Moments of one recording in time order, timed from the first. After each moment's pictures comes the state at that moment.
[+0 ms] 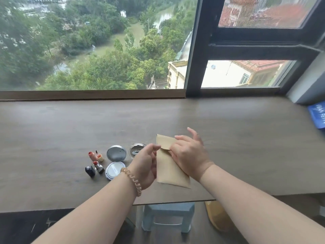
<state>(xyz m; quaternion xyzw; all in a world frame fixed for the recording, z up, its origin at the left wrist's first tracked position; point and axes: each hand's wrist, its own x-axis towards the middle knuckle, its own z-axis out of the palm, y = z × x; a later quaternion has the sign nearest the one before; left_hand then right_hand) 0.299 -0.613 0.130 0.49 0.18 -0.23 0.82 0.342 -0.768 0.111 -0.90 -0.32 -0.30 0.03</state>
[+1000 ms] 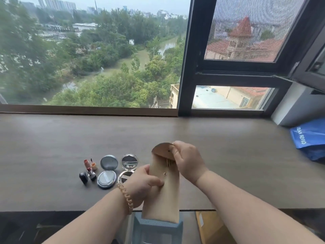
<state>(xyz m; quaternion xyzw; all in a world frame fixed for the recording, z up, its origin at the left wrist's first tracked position) 0.244 -0.656 0.161 0.61 0.08 -0.18 0.77 0.307 -0.811 0.183 -0.90 -0.24 -0.13 0.32</state>
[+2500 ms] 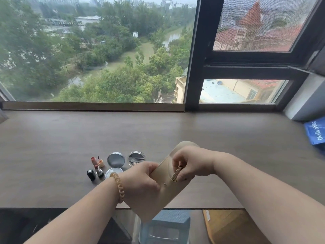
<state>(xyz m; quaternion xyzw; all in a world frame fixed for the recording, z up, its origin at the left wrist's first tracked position) 0.263 -0.611 0.169 0.80 -0.08 -0.26 0.54 0.320 -0.812 0.216 -0.87 -0.31 0.29 0.25</state>
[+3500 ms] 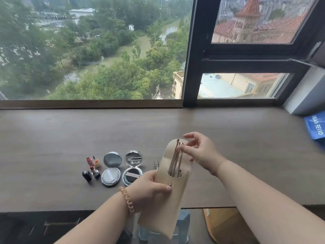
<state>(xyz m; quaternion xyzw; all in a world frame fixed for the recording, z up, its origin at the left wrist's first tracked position) 0.259 -0.639 0.124 0.63 0.04 -0.27 0.72 0.340 -0.833 0.174 -0.81 -0.04 0.10 0.57</state>
